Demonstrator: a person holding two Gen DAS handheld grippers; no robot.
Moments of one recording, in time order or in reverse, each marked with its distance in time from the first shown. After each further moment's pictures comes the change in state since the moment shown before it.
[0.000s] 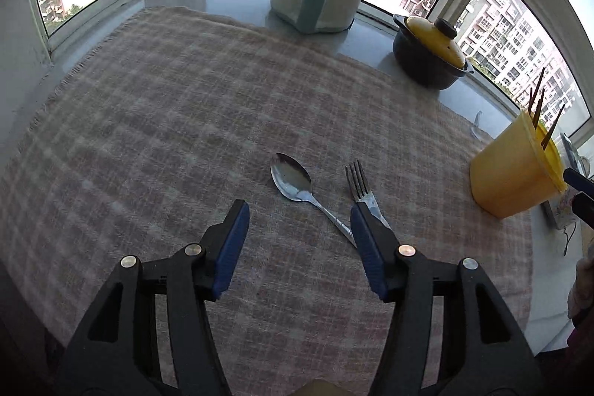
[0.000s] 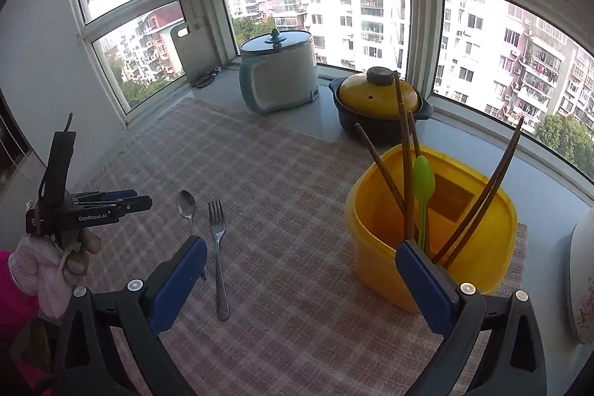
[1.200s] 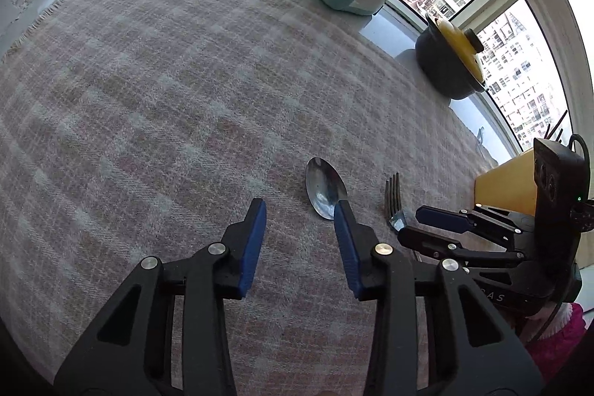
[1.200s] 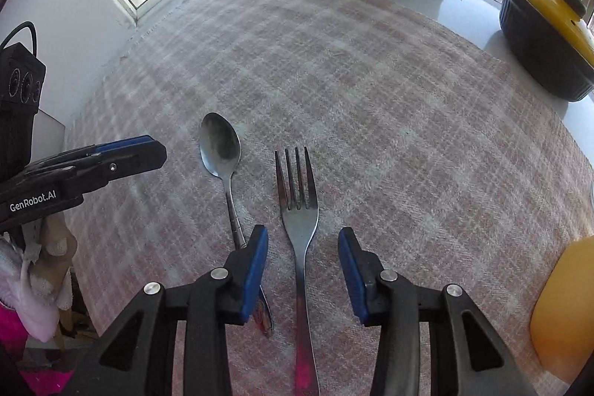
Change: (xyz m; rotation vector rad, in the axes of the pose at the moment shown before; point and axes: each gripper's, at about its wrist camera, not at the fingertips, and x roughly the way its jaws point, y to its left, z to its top) left arm 0.059 0.054 0.021 -0.127 0.102 -0.148; right arm 0.200 0.098 0.011 -0.096 0.396 0.132
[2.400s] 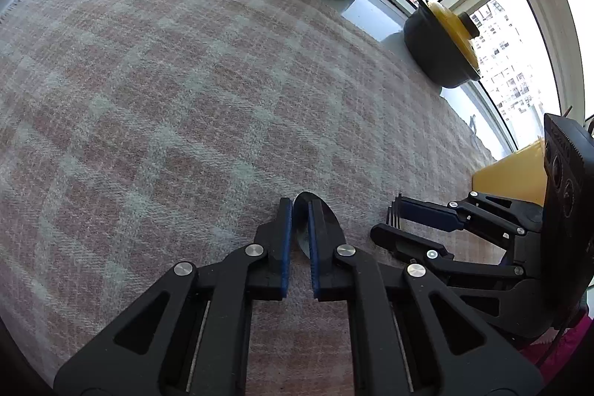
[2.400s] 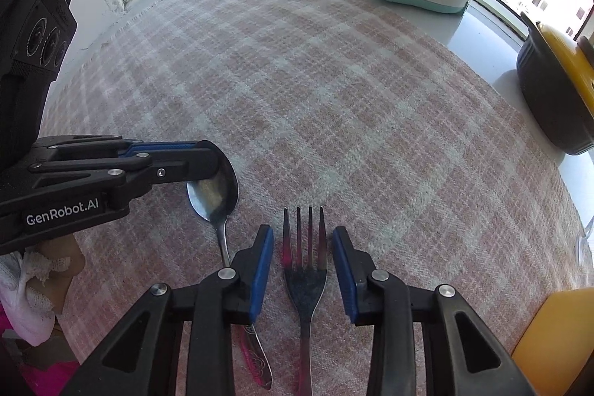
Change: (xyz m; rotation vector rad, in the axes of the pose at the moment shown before) left arm 0.046 -0.004 0.025 0.068 0.071 -0.081; right arm 0.026 0.022 0.031 -0.074 0.007 -0.128
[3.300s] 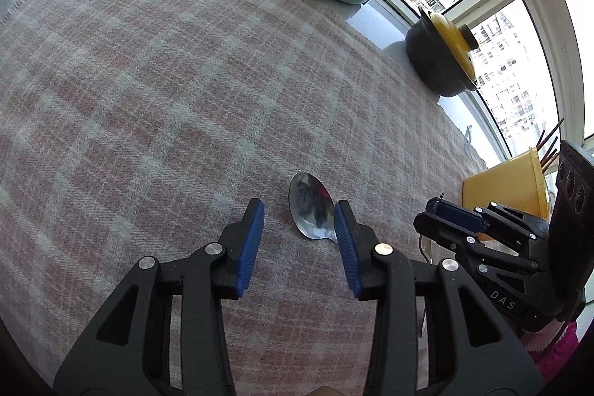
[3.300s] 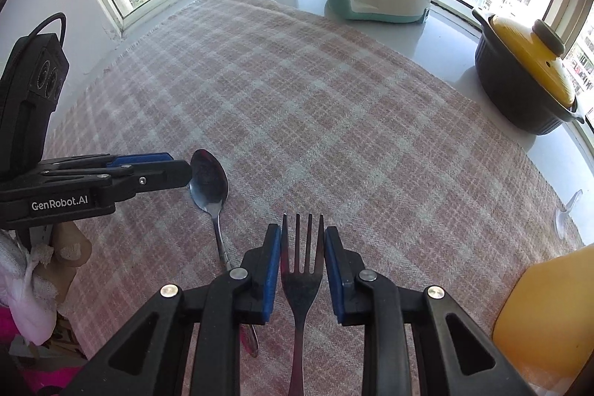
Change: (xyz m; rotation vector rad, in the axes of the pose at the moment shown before) left arm -0.020 -0.002 -0.014 -0.076 -0.013 0.002; right arm -0.044 -0.027 -0.026 0.073 -0.077 0.005
